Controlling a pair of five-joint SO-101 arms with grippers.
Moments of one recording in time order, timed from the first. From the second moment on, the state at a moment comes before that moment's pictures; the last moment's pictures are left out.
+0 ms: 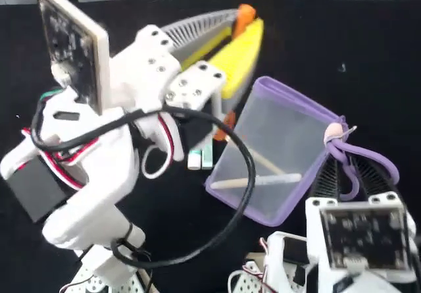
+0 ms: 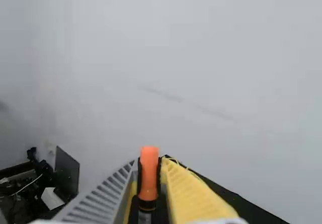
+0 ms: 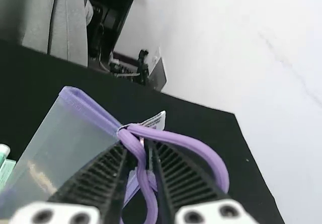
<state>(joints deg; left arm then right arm) 41.3 4.2 -94.1 92.8 5.7 13.5 -69.8 -8.5 99.6 25.0</state>
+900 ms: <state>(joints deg) 39.1 19.1 -94.1 82.7 5.7 -2.3 -81.3 -11.1 99.6 20.6</state>
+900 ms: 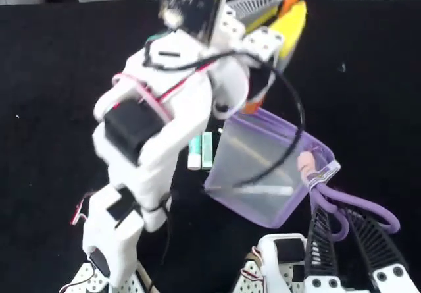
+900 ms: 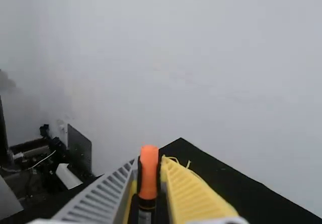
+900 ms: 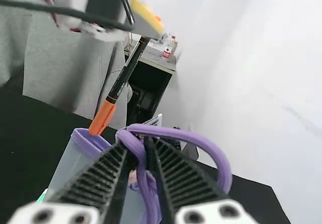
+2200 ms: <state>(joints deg) 40.4 13.7 -94.0 95.3 6.7 -2.2 -81.3 -10.2 99.6 20.6</state>
